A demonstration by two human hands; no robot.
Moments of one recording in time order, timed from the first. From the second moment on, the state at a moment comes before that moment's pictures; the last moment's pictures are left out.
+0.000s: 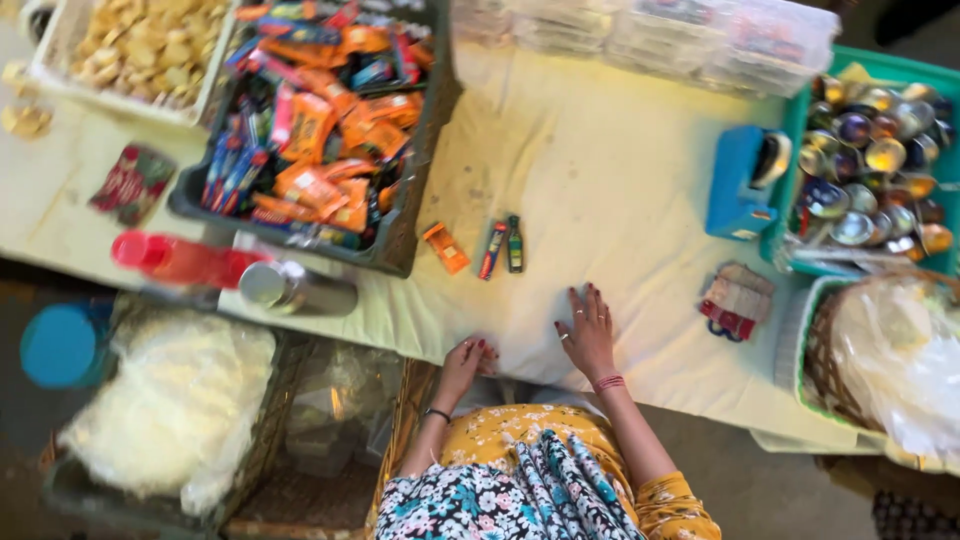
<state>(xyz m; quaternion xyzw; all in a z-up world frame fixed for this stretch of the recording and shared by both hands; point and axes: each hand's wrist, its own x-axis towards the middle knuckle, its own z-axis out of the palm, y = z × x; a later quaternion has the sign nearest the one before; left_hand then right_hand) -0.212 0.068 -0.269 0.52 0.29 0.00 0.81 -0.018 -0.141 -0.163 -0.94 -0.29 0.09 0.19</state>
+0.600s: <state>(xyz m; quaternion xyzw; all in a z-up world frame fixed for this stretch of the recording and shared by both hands) 0.055 -0.171 -0.051 0.80 -0.03 -0.15 0.58 0.052 -0.453 0.020 -0.88 0.04 -0.30 0.36</state>
